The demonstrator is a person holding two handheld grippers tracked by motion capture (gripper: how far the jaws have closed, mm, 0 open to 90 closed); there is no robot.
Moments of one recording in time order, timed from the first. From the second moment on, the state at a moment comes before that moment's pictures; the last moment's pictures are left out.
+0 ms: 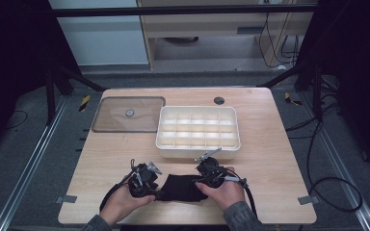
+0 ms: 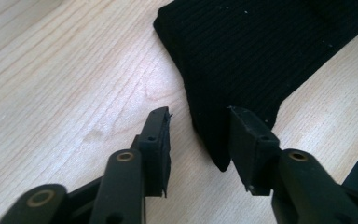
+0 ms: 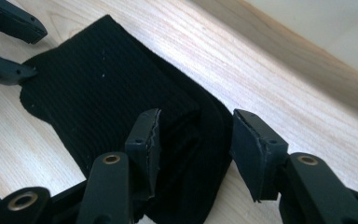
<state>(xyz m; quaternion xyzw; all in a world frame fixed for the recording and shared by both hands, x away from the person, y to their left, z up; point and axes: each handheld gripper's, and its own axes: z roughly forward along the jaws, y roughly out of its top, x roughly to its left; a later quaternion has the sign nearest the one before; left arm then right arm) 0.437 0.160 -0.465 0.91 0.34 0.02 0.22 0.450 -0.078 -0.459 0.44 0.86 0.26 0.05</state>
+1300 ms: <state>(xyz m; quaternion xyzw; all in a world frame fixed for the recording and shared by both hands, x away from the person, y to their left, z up) 0.448 0.155 -0.466 0.93 0.31 0.01 0.20 0.452 -0.086 -0.460 0.42 0.87 0.27 0.03</state>
